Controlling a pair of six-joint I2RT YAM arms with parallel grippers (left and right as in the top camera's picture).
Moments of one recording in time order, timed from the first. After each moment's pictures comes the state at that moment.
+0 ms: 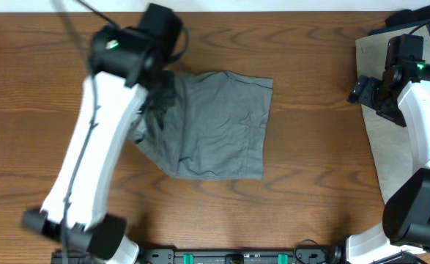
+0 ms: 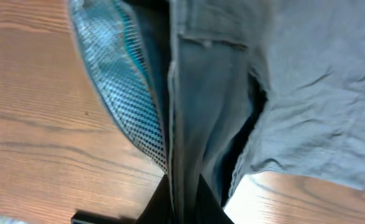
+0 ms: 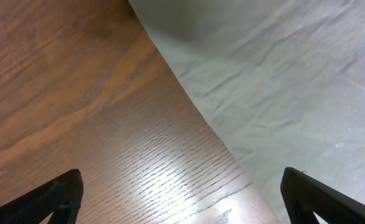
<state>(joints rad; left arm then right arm) -0.34 1.71 2.05 -1.70 -0.24 -0.41 -0.18 1.74 1.45 -1.01 0.16 0.36</state>
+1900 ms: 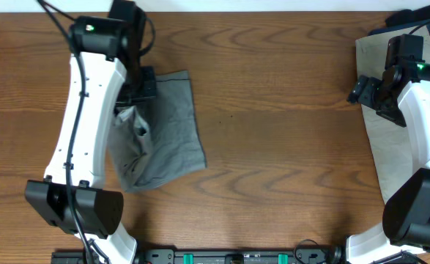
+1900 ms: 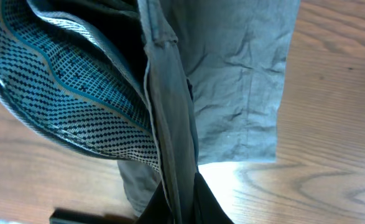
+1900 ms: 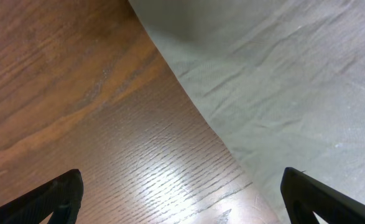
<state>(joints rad) -0.18 1.83 1.98 -1.62 -0.09 -0.32 -0.18 1.74 1.45 -1.01 0.16 0.36</state>
